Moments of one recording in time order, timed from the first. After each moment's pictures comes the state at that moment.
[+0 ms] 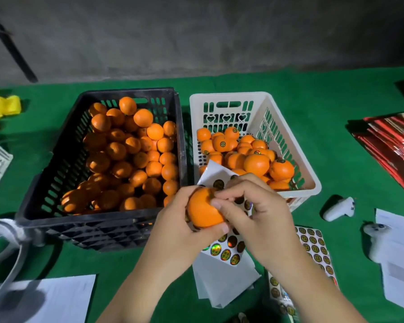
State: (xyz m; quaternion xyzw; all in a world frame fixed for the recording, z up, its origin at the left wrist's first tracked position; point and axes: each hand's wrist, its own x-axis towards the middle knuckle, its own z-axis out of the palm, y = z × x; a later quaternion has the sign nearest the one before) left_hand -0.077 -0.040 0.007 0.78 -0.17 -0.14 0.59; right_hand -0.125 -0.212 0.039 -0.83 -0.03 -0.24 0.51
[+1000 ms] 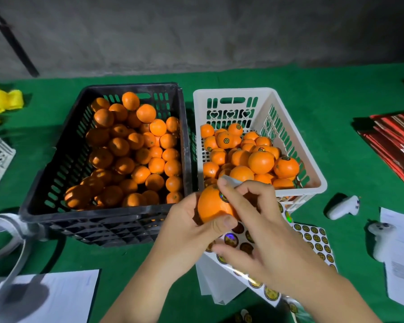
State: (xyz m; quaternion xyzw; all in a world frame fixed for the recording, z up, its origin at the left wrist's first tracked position) left_hand -0.079 -0.045 0.008 0.66 -0.15 -0.25 0.69; right_hand -0.153 -0.228 0.024 -0.94 -0.13 -0.12 0.29
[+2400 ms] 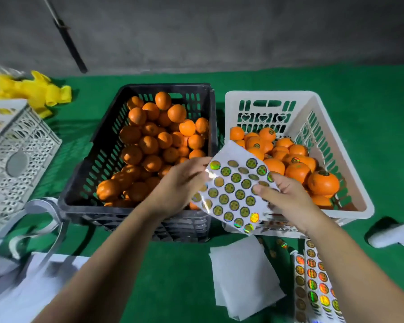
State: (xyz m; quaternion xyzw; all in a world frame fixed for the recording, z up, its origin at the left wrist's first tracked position) left_hand 0.042 -0.010 -0.018 0.79 -0.24 -0.15 0.55; right_hand -0.031 -0.290 -0.046 -0.71 0.05 0.07 0.70
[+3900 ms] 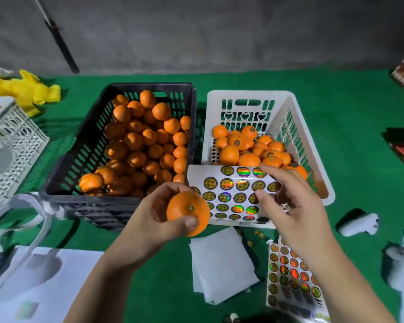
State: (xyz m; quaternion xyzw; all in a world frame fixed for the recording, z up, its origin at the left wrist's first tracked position) left_hand -0.079 -0.023 0.022 0.69 -0.13 -0.17 0.69; right_hand -0.122 -0.298 0.012 -0.85 -0.04 -0.22 0.48
